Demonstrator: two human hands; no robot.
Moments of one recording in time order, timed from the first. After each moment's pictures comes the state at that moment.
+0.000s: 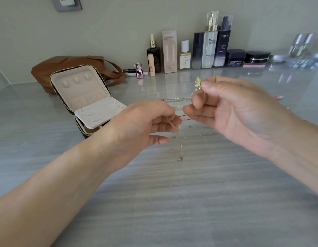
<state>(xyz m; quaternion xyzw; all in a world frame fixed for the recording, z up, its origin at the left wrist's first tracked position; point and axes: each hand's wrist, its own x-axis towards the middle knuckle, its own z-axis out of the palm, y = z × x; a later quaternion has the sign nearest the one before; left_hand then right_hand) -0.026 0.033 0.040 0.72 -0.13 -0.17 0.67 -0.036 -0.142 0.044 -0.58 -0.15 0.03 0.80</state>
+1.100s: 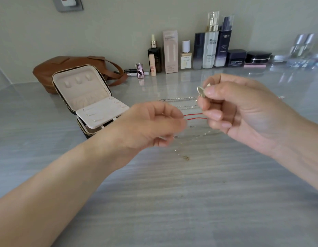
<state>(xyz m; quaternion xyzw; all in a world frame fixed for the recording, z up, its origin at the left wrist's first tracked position) -0.030 0.032 0.041 0.75 -0.16 -0.15 0.62 -0.041 -0.146 0.049 -0.61 -0.15 0.03 0.78</state>
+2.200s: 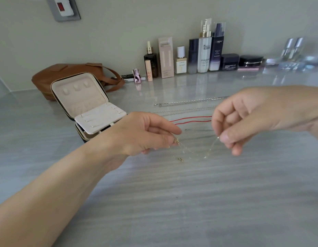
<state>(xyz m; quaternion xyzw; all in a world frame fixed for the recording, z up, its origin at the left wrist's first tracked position) -0.031 0.036 0.045 0.83 -0.13 -0.16 0.52 -0.039 -0.194 0.073 -0.84 -0.17 0.24 0.45</state>
